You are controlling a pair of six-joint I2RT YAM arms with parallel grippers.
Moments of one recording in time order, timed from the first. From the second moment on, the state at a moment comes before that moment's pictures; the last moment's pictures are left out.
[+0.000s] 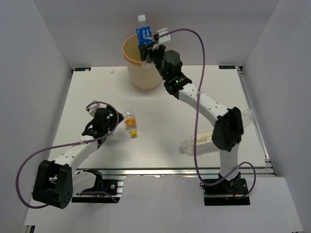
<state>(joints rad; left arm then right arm) -0.27 1.13 0.53 -0.04 -0.28 -0.87 0.75 1.88 1.74 0.36 0.20 0.03</state>
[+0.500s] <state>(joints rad) -0.27 1.15 0.53 0.09 -0.12 -0.84 0.62 2.53 2.31 0.59 0.08 -0.11</state>
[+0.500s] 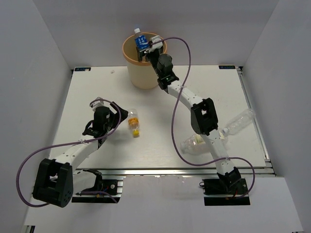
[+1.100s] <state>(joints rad) -0.32 1.36 0.58 0.13 -0.02 -0.79 0.62 1.66 1.57 0.60 0.05 -0.10</state>
